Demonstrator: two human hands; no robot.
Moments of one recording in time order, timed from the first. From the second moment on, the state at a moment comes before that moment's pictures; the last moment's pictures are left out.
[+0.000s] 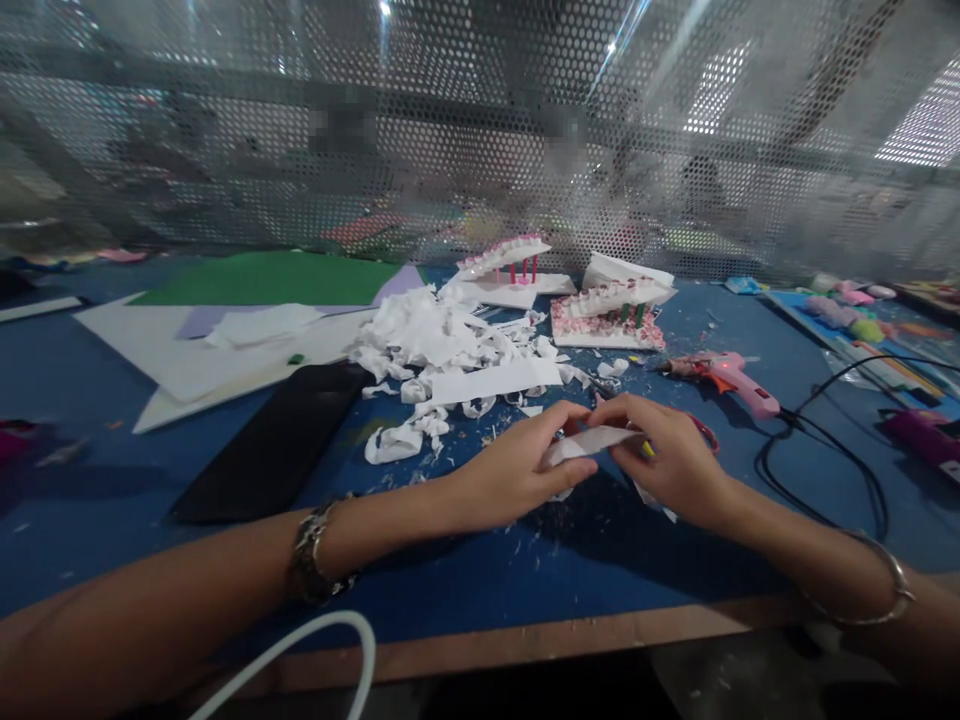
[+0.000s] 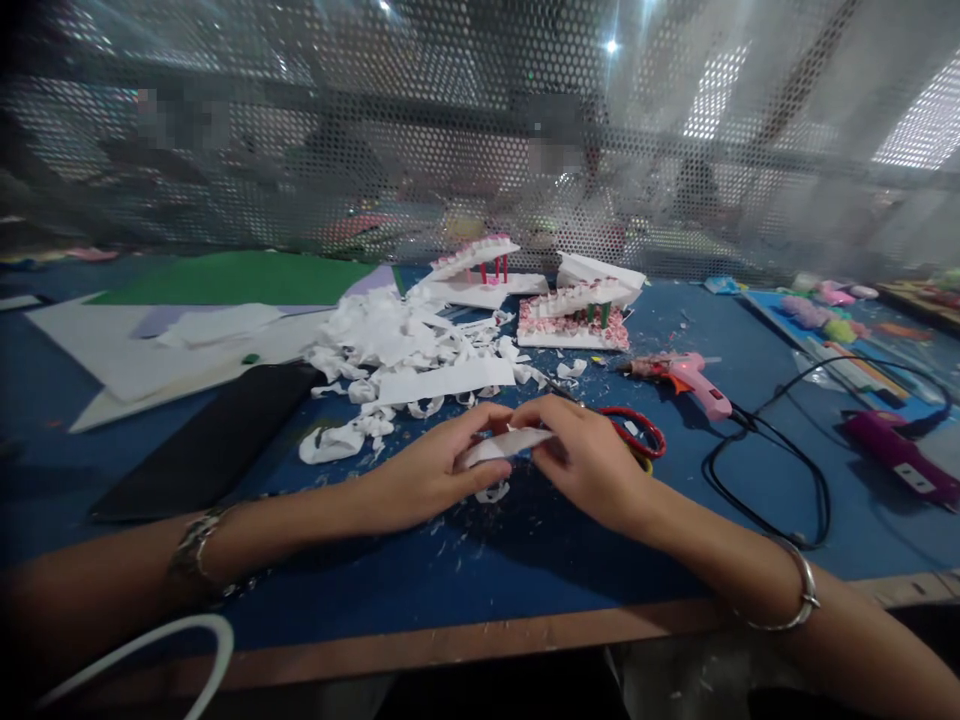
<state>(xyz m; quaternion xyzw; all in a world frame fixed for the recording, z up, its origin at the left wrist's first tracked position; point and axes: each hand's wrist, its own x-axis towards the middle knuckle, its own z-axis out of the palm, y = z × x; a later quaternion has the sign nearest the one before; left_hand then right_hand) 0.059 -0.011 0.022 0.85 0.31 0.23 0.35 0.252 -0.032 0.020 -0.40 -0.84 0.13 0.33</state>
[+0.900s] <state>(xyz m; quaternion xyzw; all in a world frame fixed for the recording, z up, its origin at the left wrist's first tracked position) 0.028 0.019 0.028 0.82 0.35 0.44 0.06 0.267 -0.019 0.015 -0.45 -0.81 0.15 0.35</state>
